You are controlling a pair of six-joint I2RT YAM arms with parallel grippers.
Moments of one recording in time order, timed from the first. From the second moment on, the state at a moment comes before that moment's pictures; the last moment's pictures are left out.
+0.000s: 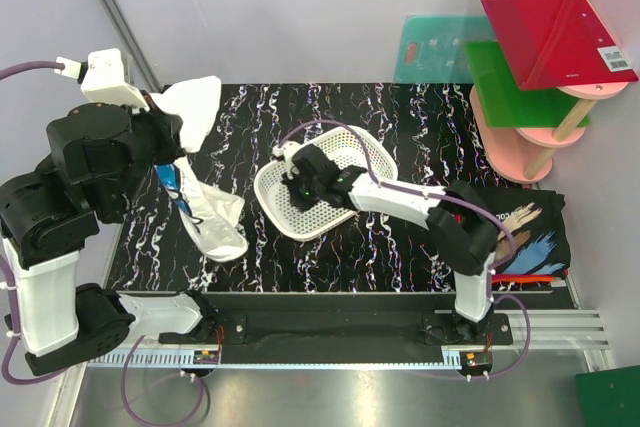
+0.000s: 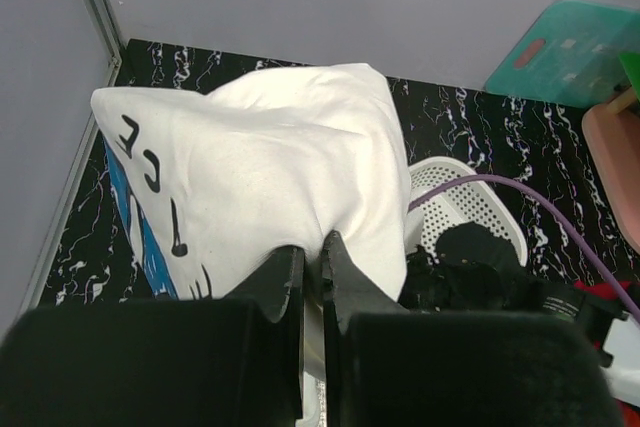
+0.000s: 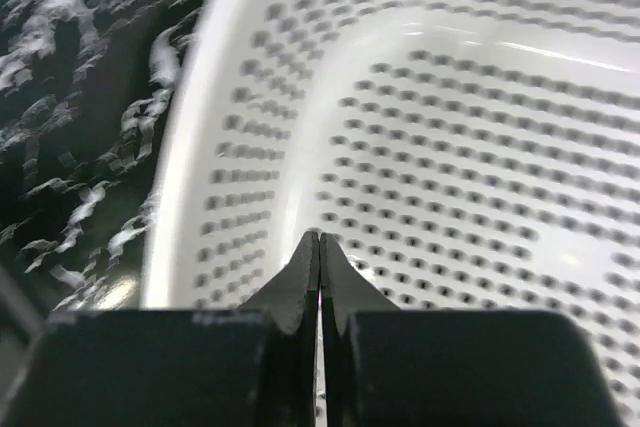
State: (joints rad) left arm -0.80 1.19 2.22 -1.35 -0.74 -0.42; right arm 0.90 1.95 1.44 -0.23 -0.13 0.17
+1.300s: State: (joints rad) left arm -0.79 1.15 2.07 -1.34 -0.75 -0.43; right arm 0.46 1.82 1.22 -0.46 0.37 0.43
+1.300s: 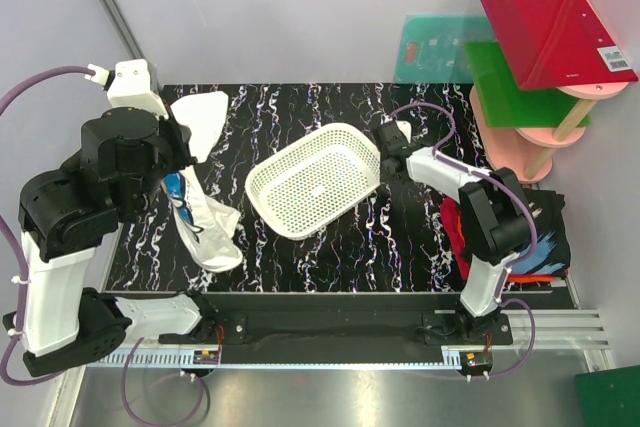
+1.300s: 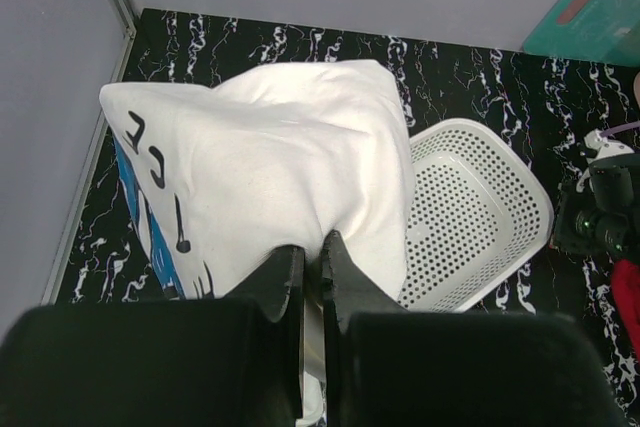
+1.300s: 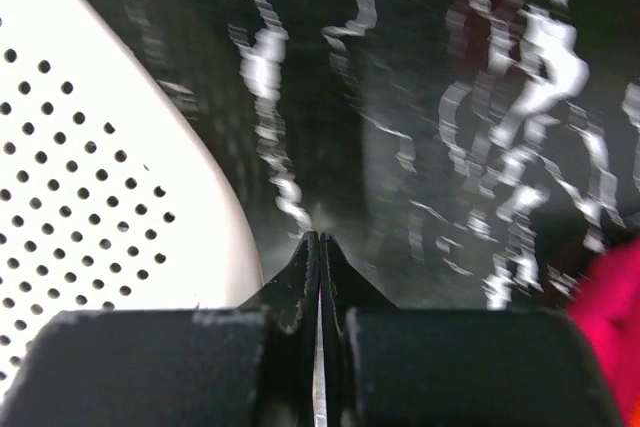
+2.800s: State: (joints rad) left arm -0.79 1.07 1.87 -0.99 0.06 -0.46; right arm 0.72 1.77 1.44 -0.20 0.47 0.24
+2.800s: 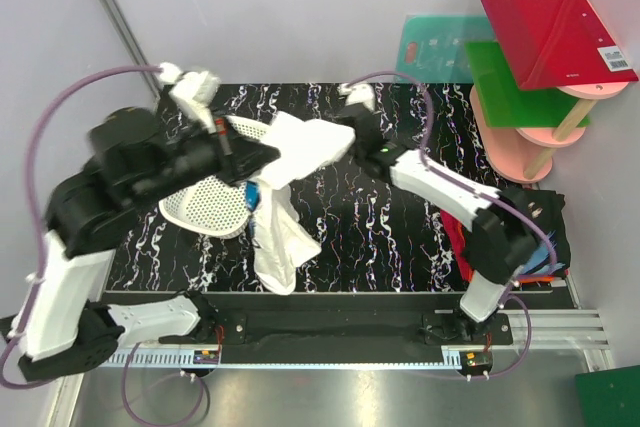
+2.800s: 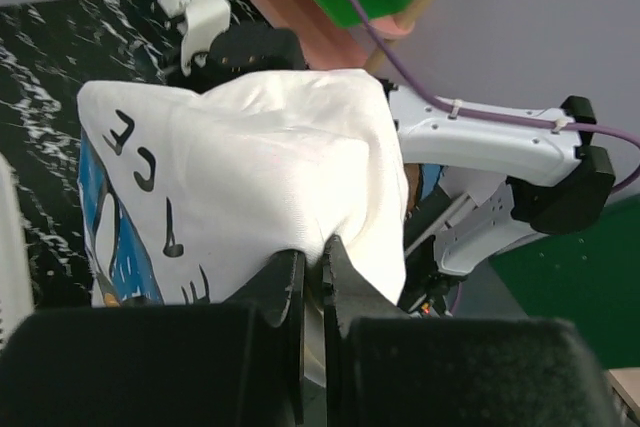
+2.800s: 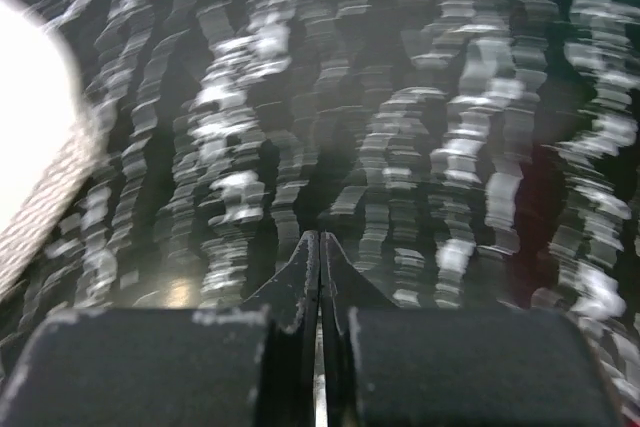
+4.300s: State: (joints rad) left arm -0.59 1.69 1.49 -0.53 -0.11 -0.59; right arm 0.49 0.98 0.83 -0.05 0.68 0.28
